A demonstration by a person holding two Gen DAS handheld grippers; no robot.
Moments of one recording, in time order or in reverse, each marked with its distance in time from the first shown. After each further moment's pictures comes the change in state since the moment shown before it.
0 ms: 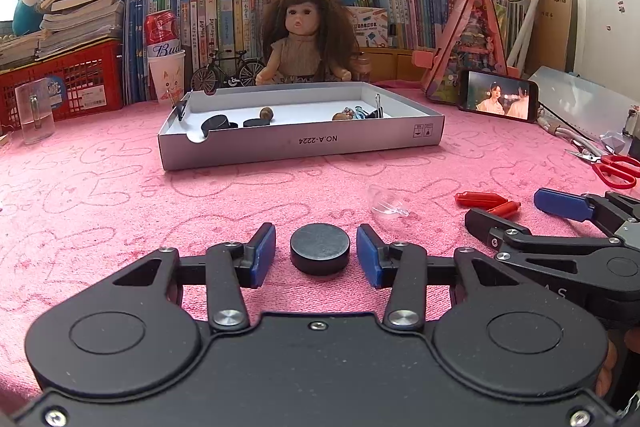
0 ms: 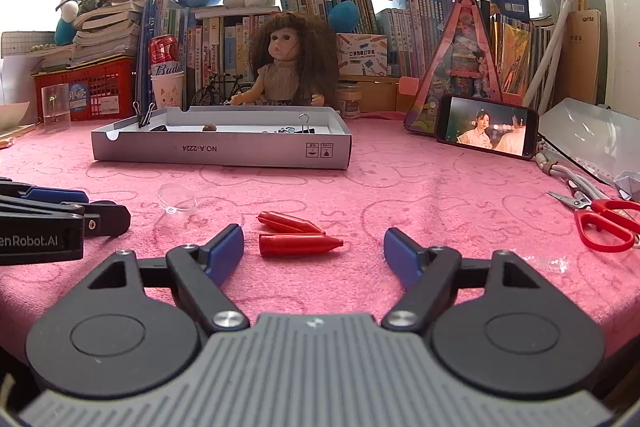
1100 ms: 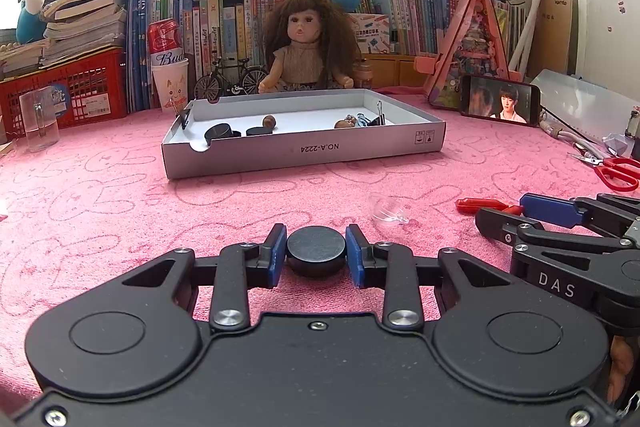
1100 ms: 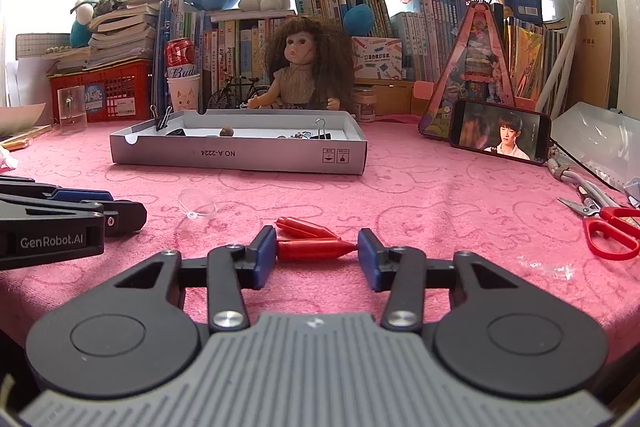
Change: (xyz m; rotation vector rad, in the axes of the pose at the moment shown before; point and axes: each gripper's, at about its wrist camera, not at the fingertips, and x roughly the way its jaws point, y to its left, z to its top) left arm -0.004 -0.001 0.002 0.007 -0.019 0.012; right arm -0.007 0.000 0.006 -0.010 -0.002 0.046
